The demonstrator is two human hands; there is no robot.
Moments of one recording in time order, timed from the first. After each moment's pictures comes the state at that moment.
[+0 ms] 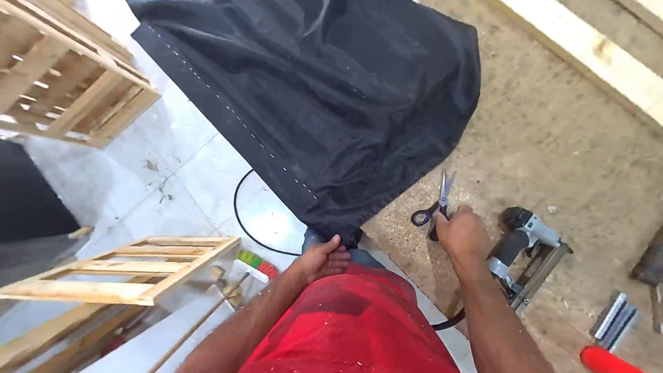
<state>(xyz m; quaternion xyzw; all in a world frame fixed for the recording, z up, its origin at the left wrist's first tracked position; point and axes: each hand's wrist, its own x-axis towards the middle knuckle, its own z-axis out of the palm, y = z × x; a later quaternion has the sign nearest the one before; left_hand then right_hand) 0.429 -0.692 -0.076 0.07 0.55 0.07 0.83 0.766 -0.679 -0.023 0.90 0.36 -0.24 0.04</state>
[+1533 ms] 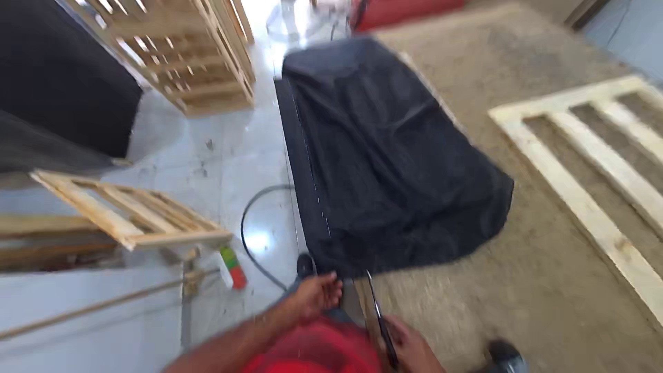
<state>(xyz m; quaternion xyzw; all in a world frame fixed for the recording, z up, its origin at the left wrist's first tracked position) 0.476 -0.707 -0.059 -0.07 0.54 0.35 0.76 0.761 -0.716 0.010 0.55 0.52 -0.66 -0.01</state>
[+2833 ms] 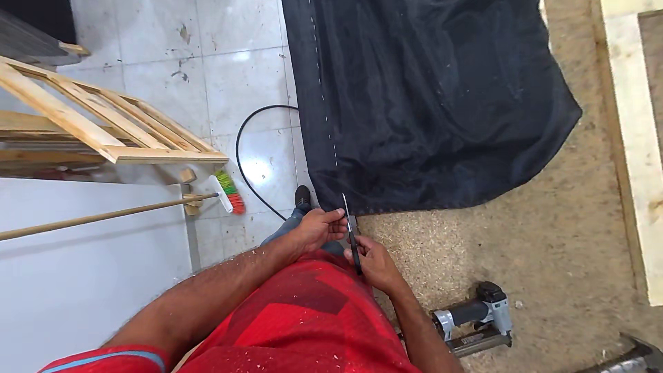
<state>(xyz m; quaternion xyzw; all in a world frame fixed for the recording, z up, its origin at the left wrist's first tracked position) 0.487 -0.705 -0.049 -0.05 0.58 0.35 0.74 0.694 -0.700 -0.049 0.50 0.53 -0.68 0.03</state>
